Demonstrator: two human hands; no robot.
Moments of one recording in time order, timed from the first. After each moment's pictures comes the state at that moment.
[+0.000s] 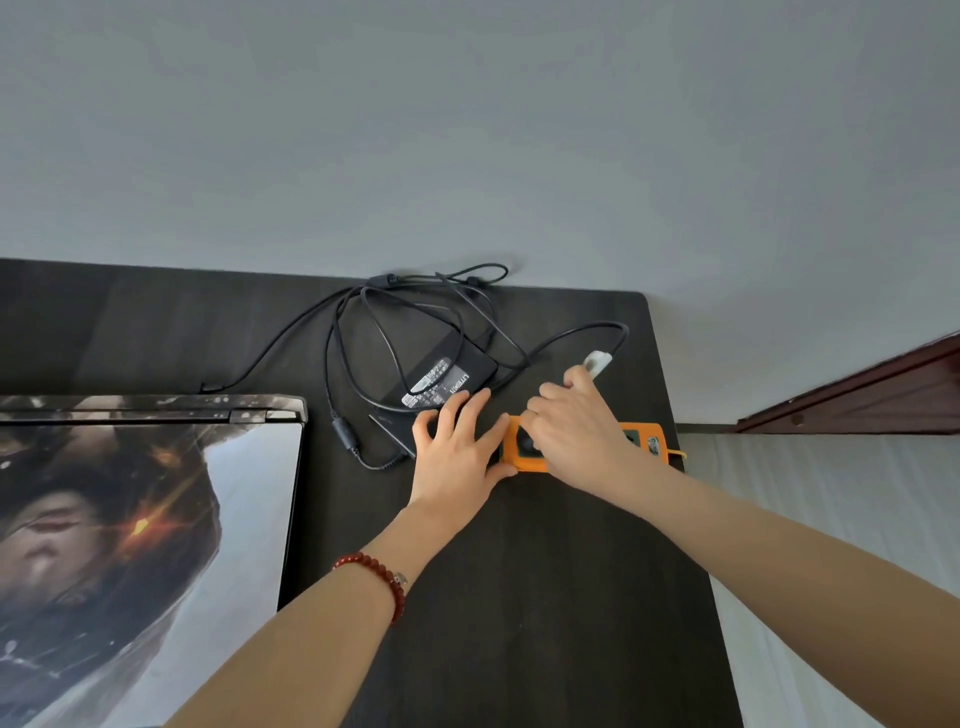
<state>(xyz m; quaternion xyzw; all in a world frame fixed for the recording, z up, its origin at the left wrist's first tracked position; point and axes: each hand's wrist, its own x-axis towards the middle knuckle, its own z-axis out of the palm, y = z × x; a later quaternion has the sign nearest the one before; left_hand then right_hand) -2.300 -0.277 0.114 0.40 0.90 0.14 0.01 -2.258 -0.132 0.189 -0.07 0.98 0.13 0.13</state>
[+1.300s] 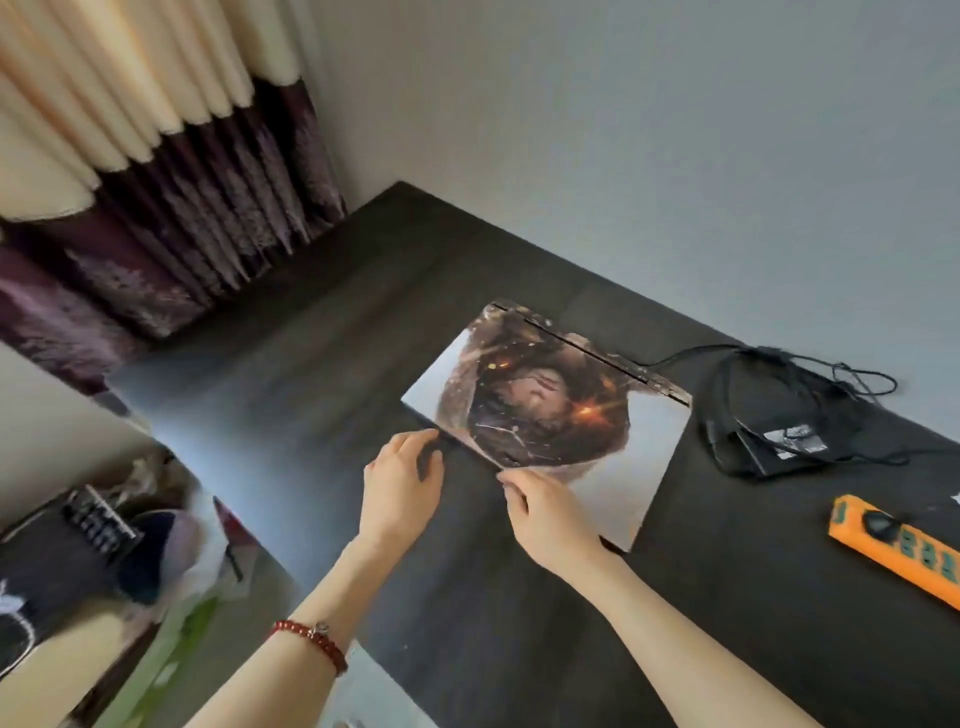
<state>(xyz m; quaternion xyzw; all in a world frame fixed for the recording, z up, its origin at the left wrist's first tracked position) -2.184 -0.713 0.212 -0.13 0.92 0.35 -0.07 -2.193 -0.537 0.220 -0.15 0.93 -0.31 0.15</state>
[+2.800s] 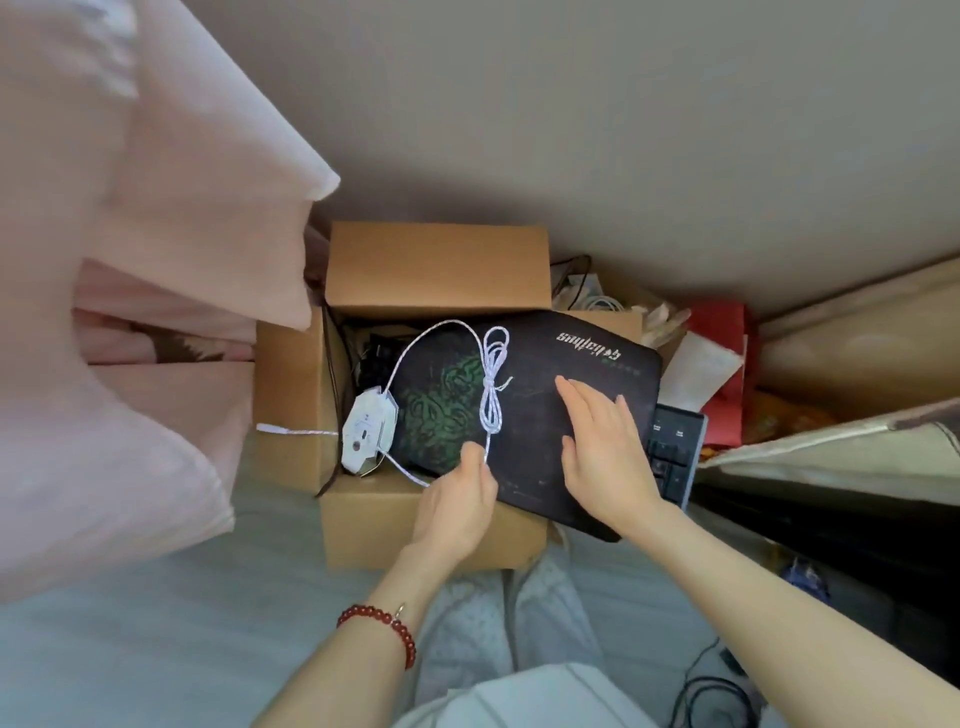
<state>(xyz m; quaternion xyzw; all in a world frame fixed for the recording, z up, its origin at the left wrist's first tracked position) -1.950 -1.313 -0.089 -0.58 0.73 0.36 0.05 -2.127 -1.303 -0.063 -0.62 0.72 -0.06 0.30</state>
